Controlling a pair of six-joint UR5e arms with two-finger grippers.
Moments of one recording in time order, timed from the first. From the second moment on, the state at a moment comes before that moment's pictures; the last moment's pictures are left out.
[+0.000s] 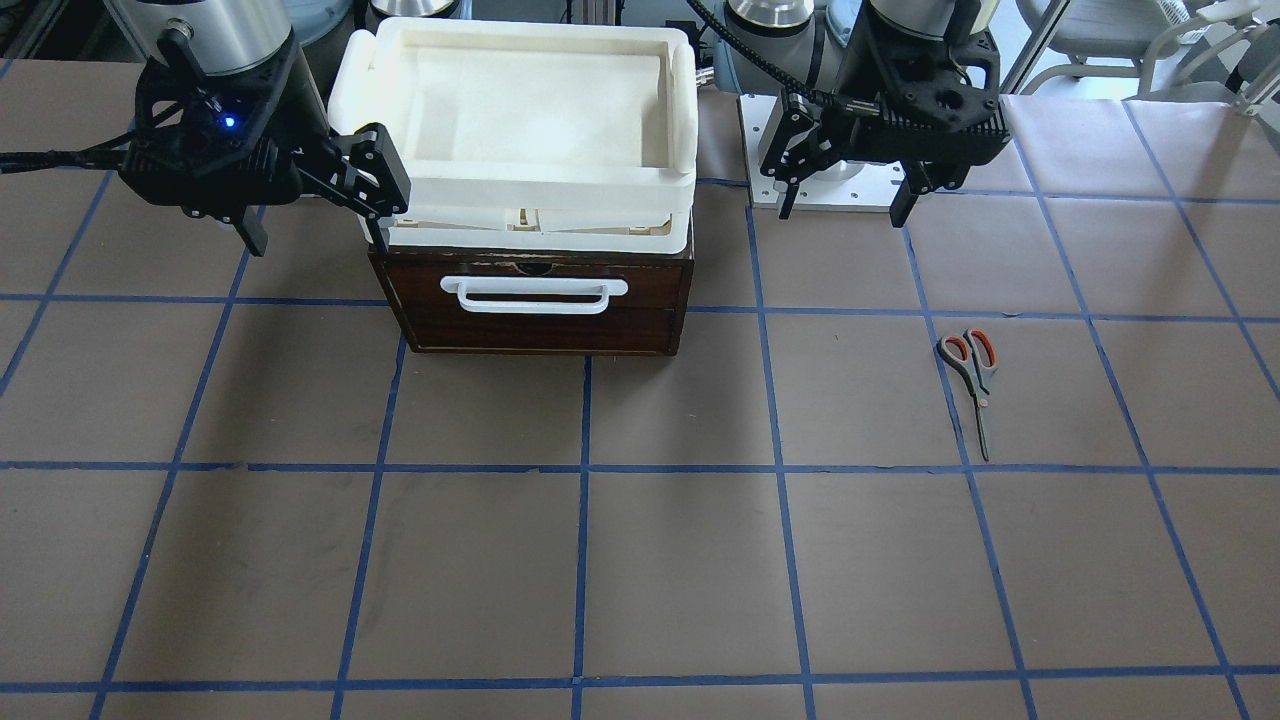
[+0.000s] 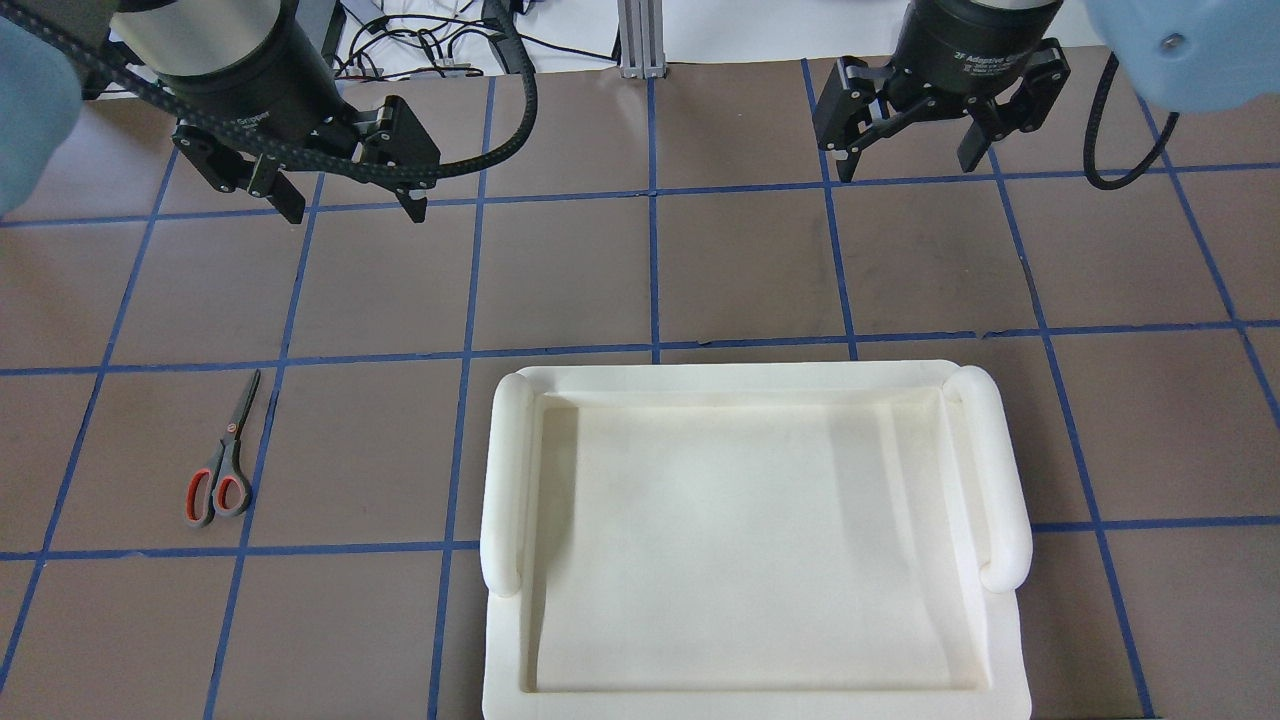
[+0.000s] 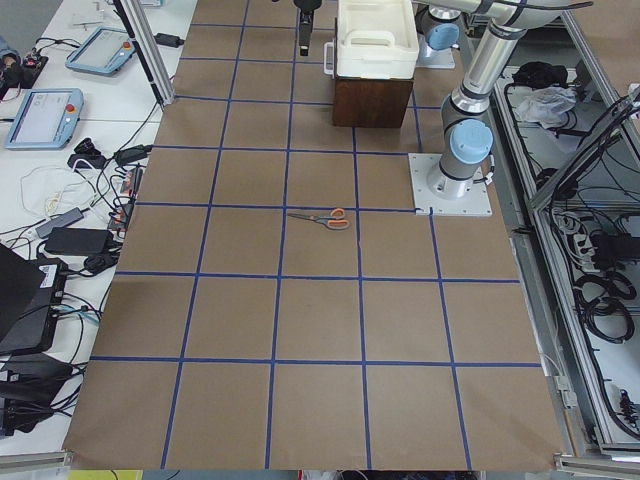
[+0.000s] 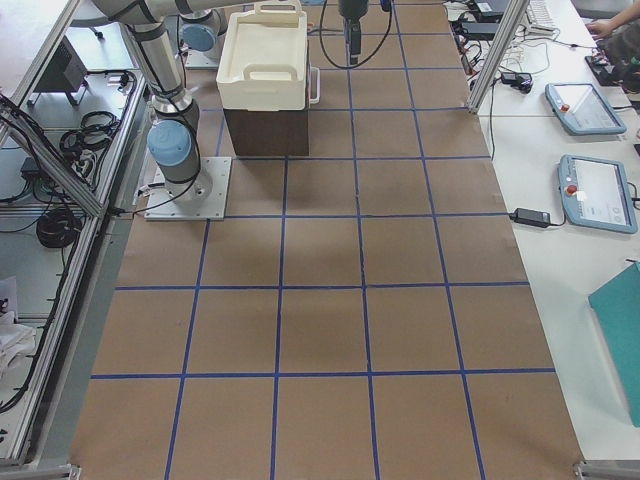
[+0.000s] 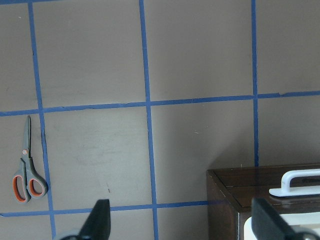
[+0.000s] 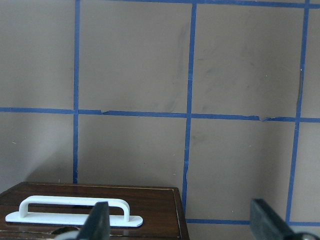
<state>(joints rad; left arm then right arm) -1.65 -1.55 -1.47 -1.63 1.57 -0.03 1.65 -1.52 1.43 -1.54 -1.57 0.03</state>
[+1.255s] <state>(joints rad) -1.43 -1.54 -1.74 -1.56 1.59 0.19 1.65 -1.51 1.46 -1.58 -1.58 0.16</state>
